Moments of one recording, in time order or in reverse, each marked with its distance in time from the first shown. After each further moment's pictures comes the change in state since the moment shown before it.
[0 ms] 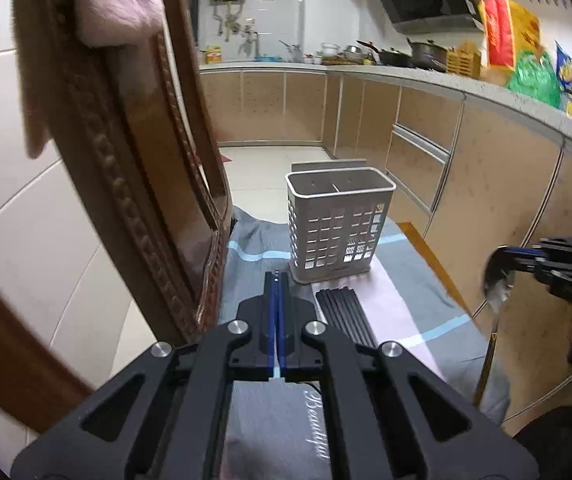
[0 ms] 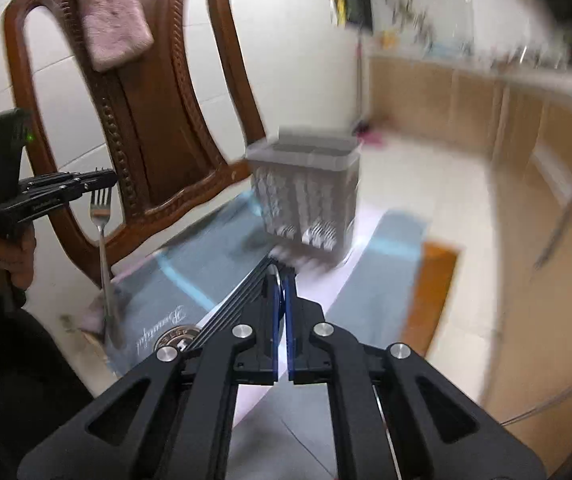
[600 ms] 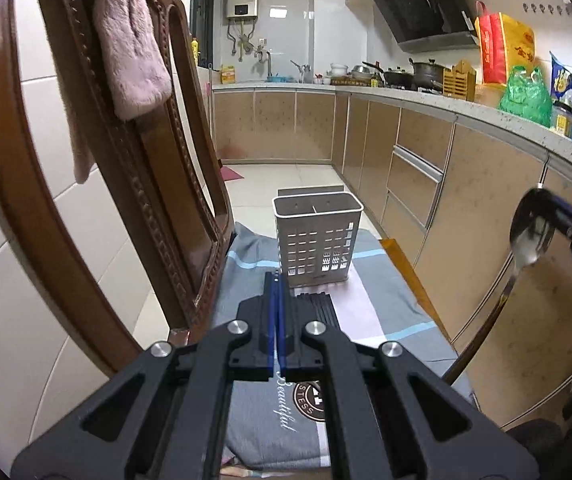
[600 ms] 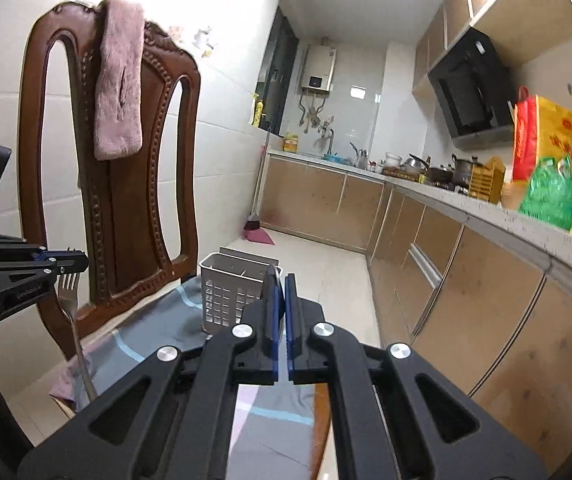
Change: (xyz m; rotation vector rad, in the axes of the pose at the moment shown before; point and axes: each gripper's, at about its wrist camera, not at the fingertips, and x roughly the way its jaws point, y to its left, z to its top) left arm -0.085 -0.041 -0.002 -0.007 -0.062 0.053; right arm -0.103 0.104 0.010 -0.052 -0.304 -0.453
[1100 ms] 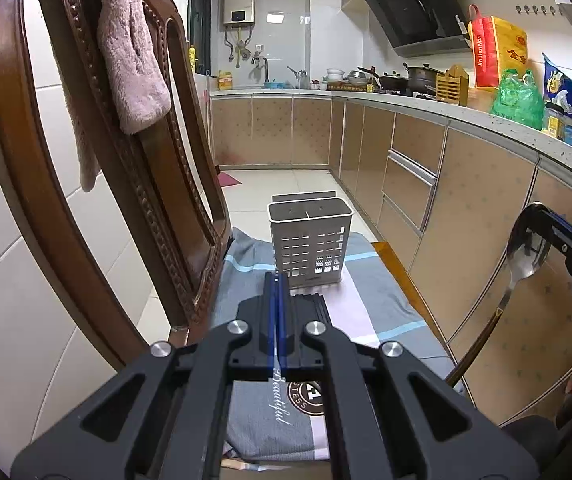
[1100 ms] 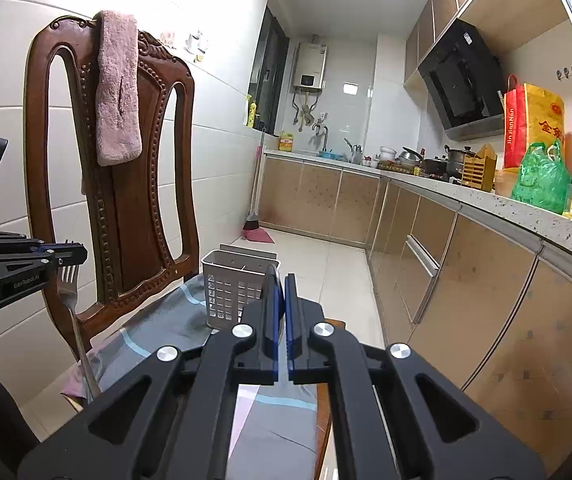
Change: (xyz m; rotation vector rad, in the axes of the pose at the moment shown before) left arm -0.018 -0.004 0.001 0.013 -0.017 -0.008; right arm -0.021 -0.003 -0.007 0.030 0.002 -0.009
